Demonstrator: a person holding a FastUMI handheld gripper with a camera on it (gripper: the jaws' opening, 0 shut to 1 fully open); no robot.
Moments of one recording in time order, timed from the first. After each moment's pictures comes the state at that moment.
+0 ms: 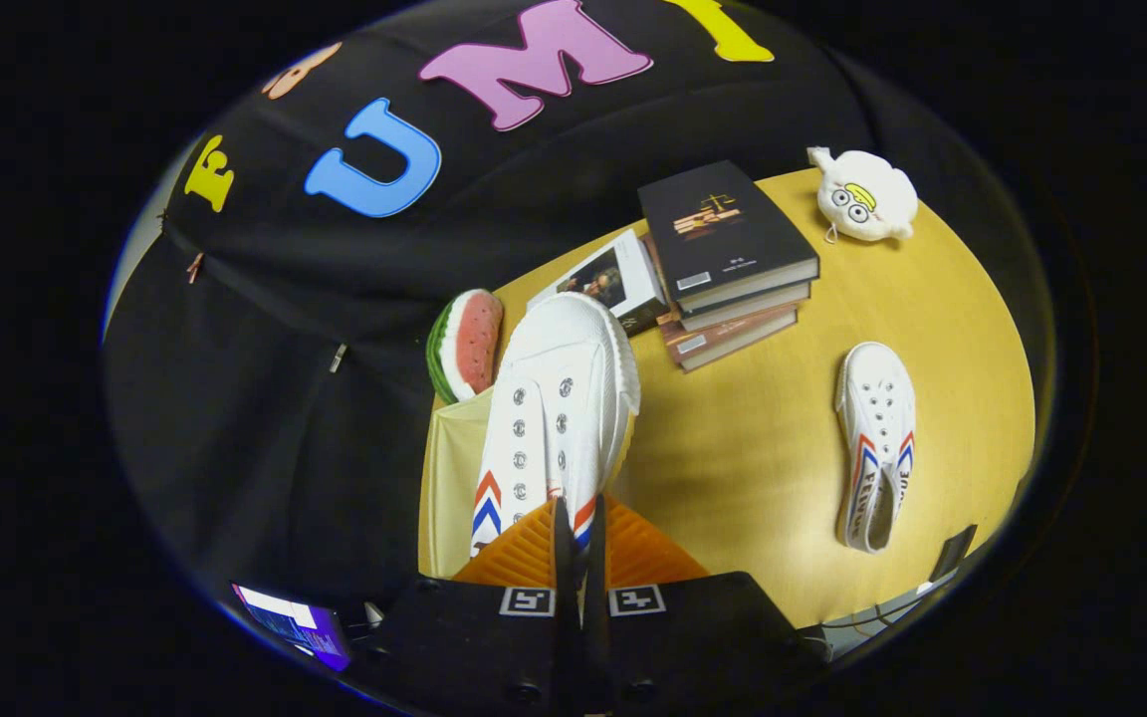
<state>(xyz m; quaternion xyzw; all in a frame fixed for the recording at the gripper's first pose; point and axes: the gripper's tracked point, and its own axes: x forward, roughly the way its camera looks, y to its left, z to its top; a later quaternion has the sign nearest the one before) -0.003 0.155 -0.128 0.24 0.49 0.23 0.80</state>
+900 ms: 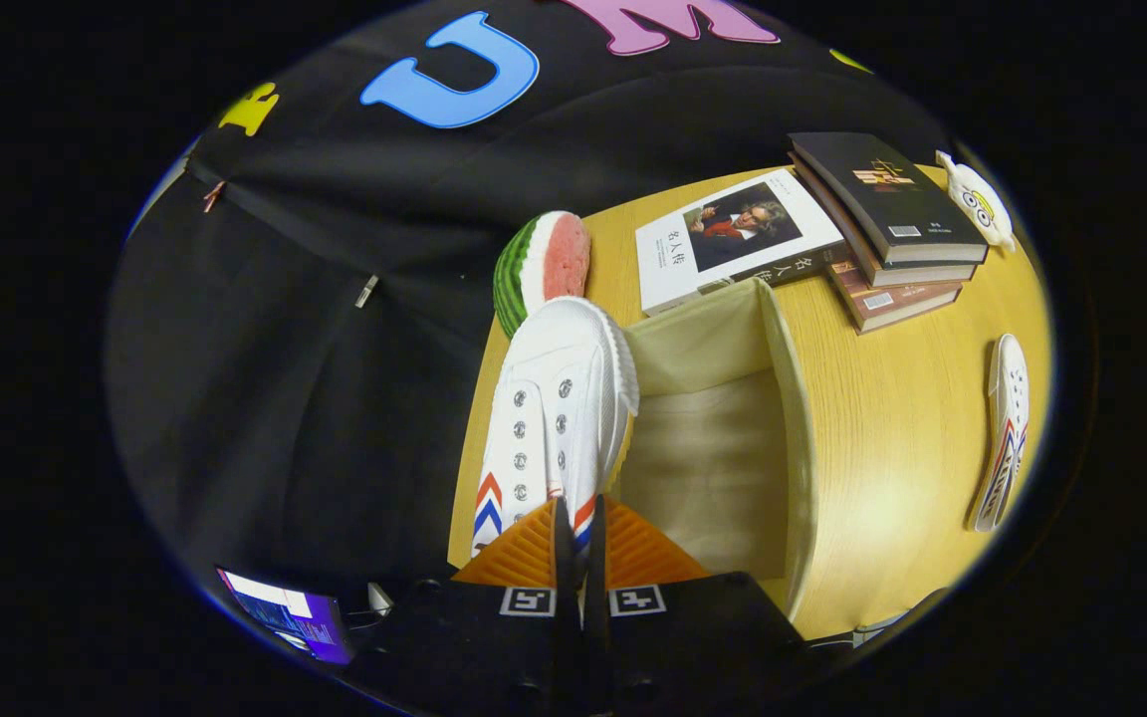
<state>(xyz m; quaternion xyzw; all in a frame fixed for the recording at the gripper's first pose) -0.025 0.321 -0.164 0.19 0.52 0.27 0.78</state>
